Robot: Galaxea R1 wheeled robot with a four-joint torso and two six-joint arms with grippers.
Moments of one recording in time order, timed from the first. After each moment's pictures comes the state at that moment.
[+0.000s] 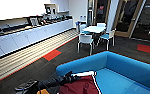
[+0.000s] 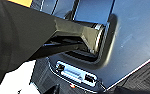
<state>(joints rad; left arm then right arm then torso) 0.50 2.82 -2.02 0.32 0.17 -0.90 -1.60 2.96 -2.52 -0.16 0.09 0.08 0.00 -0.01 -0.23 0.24</state>
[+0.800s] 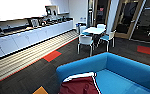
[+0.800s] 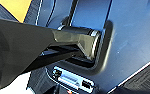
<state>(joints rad) 1.03 2.43 -1.62 0.82 0.19 -0.90 -1.59 2.97 -2.55 -0.15 0.10 0.09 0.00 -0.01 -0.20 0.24</state>
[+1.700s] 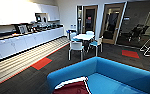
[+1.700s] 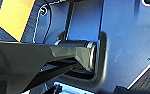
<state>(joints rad) 1.37 2.53 -1.89 0.97 0.14 -0.89 -1.60 2.99 -2.55 -0.14 0.10 0.09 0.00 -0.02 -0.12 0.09</state>
